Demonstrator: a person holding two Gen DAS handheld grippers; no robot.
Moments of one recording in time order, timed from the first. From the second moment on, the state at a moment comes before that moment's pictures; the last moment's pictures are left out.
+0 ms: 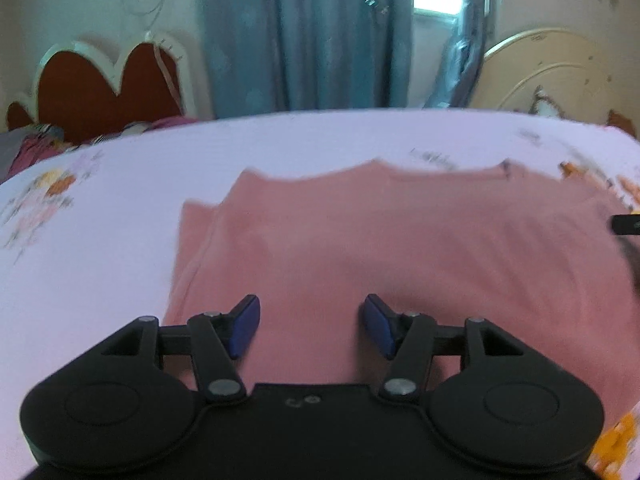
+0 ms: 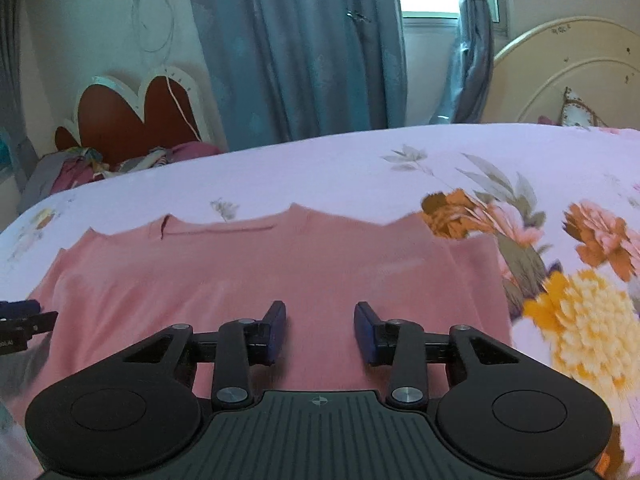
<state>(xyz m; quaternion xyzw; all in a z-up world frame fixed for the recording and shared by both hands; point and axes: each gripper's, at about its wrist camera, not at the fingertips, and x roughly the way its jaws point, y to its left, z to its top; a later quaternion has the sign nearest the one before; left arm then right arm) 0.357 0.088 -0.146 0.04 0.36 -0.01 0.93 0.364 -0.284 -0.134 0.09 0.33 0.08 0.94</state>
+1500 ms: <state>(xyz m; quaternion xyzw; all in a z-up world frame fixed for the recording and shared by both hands) 0.296 0.093 -0.143 0.06 0.39 0.00 0.92 0.270 -0.285 -0.153 -0.05 0.40 -0.04 0.91</state>
